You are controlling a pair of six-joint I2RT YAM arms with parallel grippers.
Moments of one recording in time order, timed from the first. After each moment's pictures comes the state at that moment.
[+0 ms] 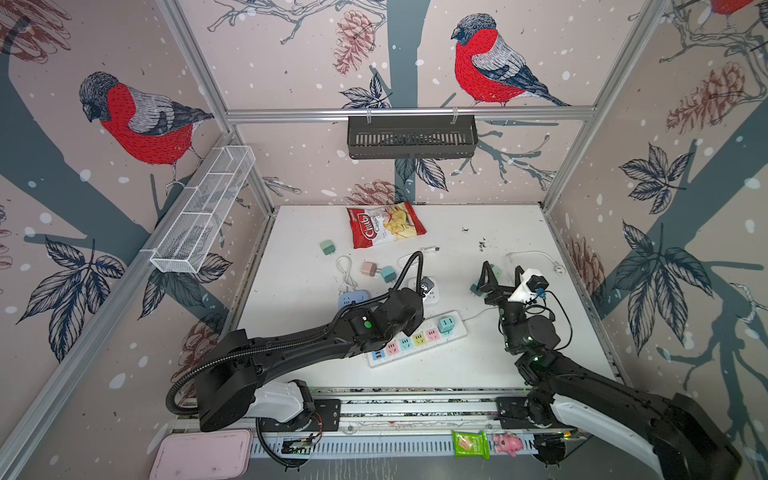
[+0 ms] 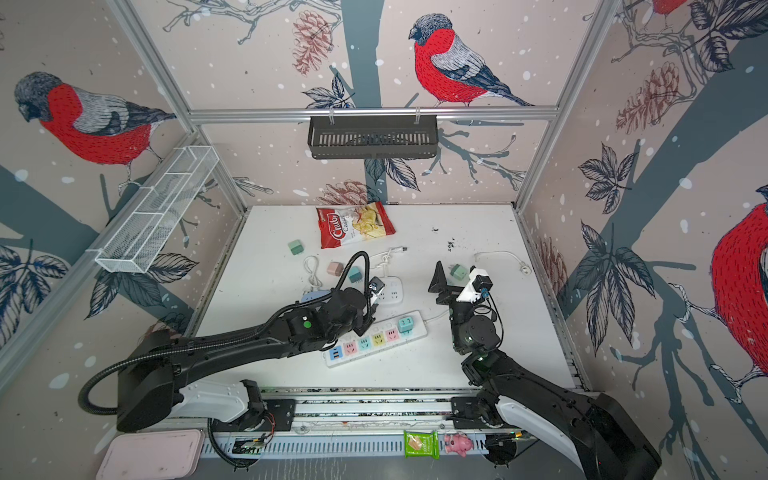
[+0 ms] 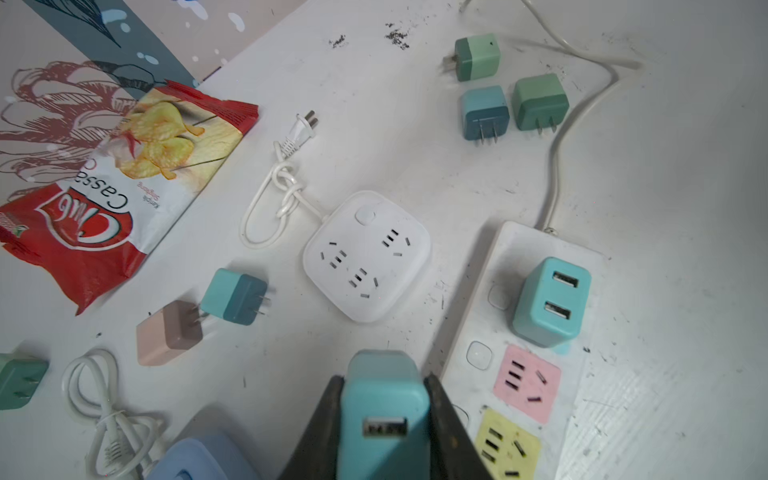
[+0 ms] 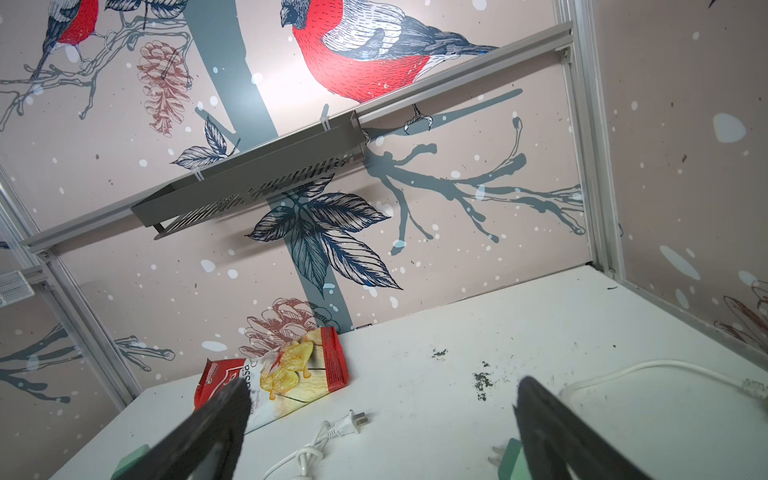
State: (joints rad) left arm -1.05 1.34 0.84 -0.20 -0.30 -0.03; right arm 0.67 0.85 0.16 0.95 0.60 0.20
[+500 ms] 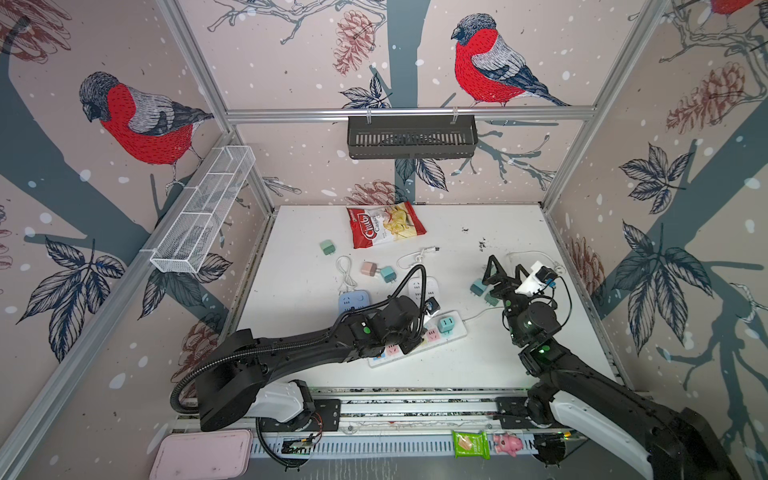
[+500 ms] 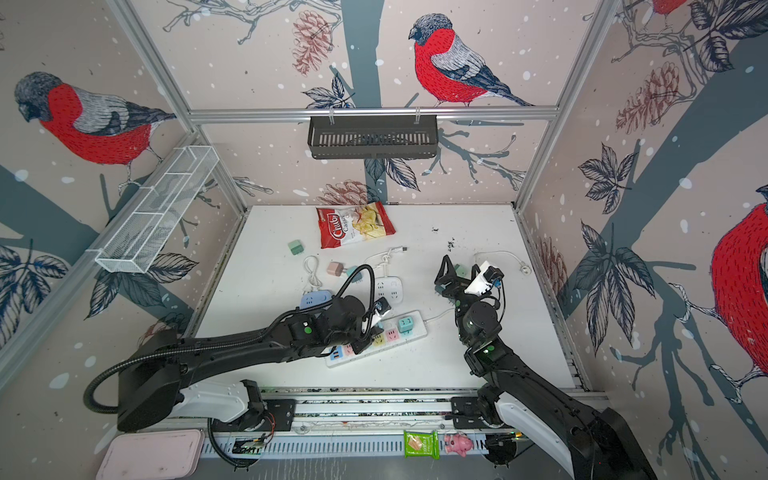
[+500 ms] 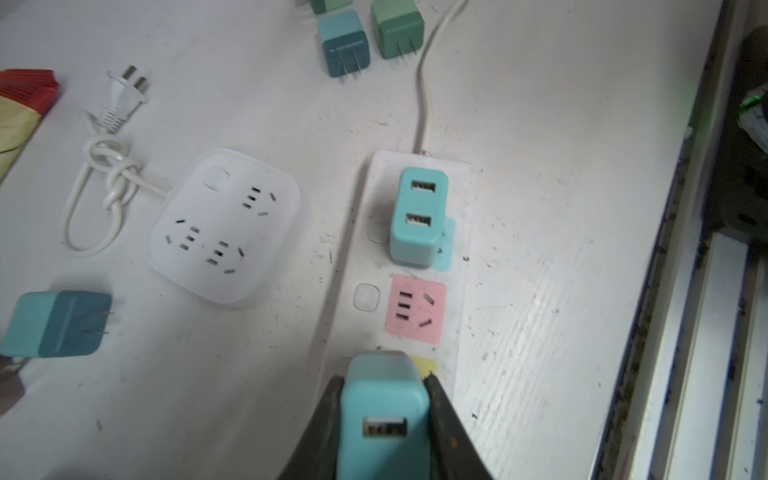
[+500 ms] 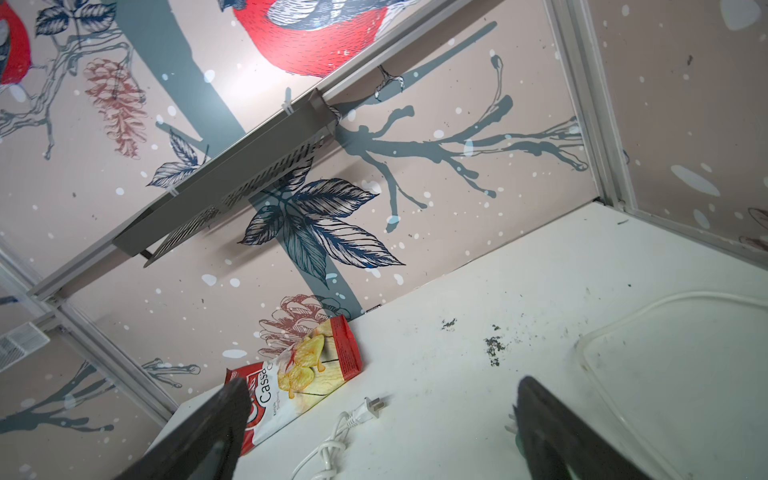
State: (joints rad) left arm -1.06 1.33 0.73 -0.17 0.00 0.07; right arm 0.52 0.84 0.24 0.72 0.49 0.49
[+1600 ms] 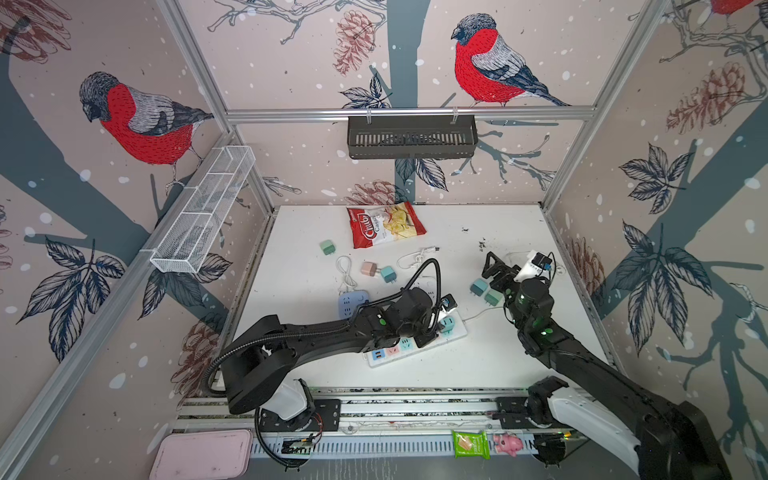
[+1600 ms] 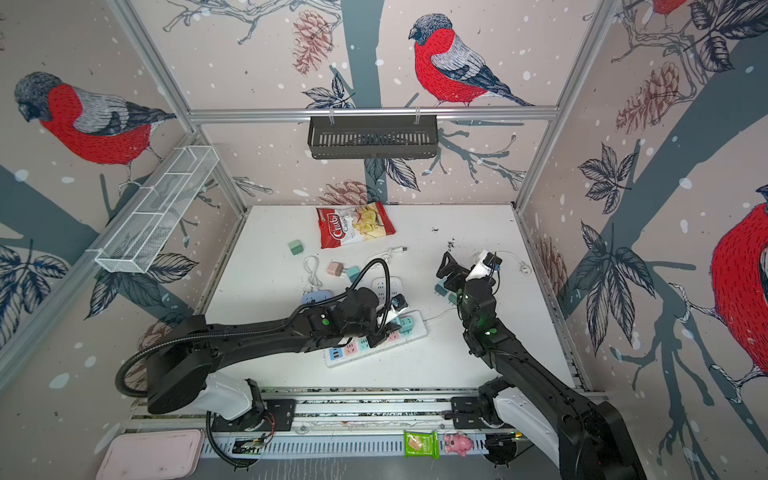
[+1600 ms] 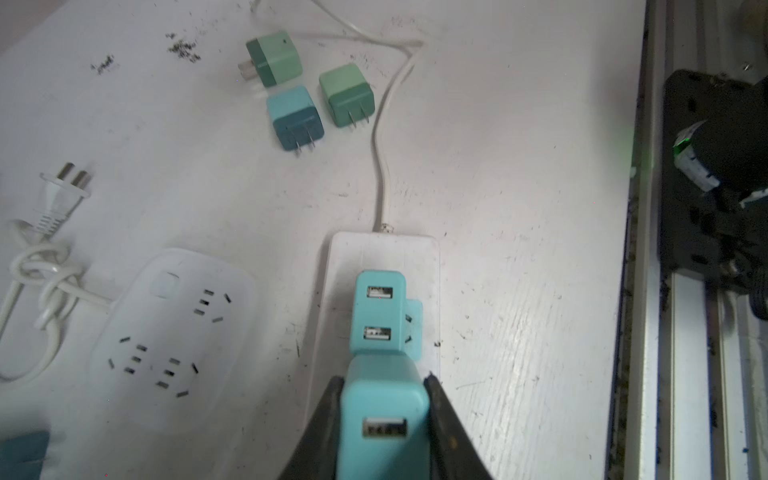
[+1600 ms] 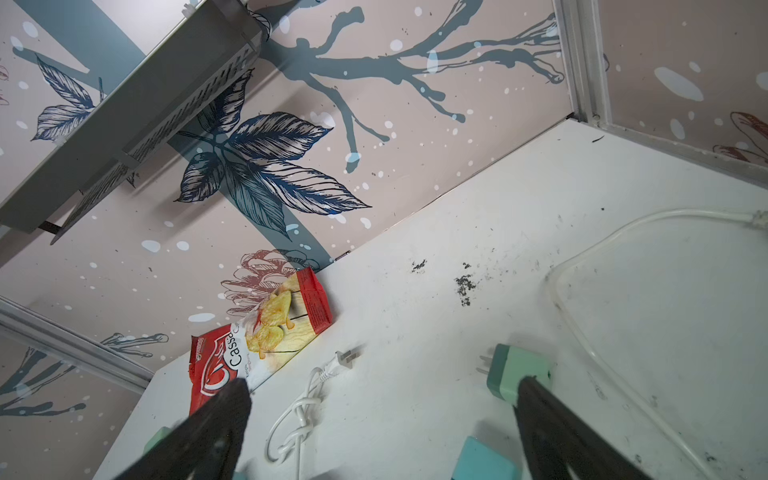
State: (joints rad) left arm -1.05 1.52 0.87 -0.07 0.10 0.14; right arm 0.40 0.93 0.37 0.42 0.35 0.63
